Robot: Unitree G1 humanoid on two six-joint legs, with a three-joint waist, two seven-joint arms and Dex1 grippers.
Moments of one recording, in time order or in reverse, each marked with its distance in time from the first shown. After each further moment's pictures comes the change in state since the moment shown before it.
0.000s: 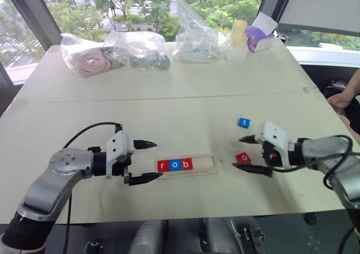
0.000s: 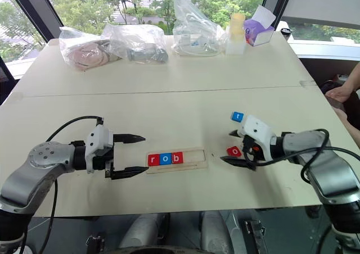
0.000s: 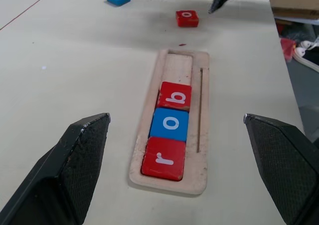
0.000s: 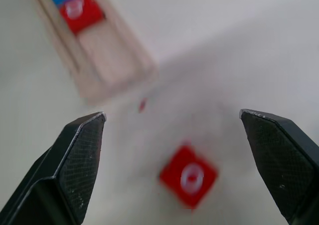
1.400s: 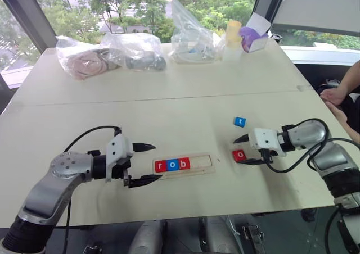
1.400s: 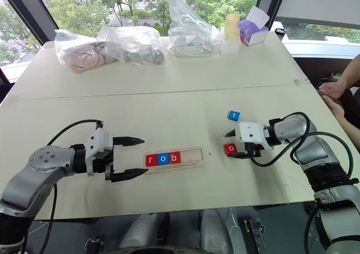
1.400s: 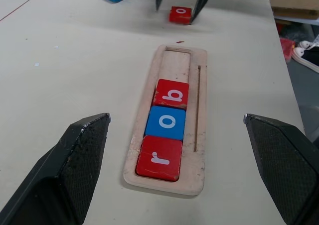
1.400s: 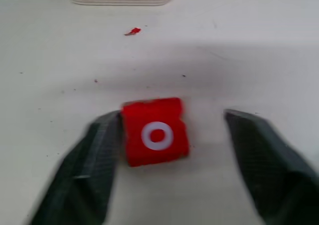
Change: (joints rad) left arm 0.035 -0.009 0.009 0.004 0.012 -0.016 0.013; right arm -0.394 0.073 0.289 0.724 -0.278 -0.817 0.312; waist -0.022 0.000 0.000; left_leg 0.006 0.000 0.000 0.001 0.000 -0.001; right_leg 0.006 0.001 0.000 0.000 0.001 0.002
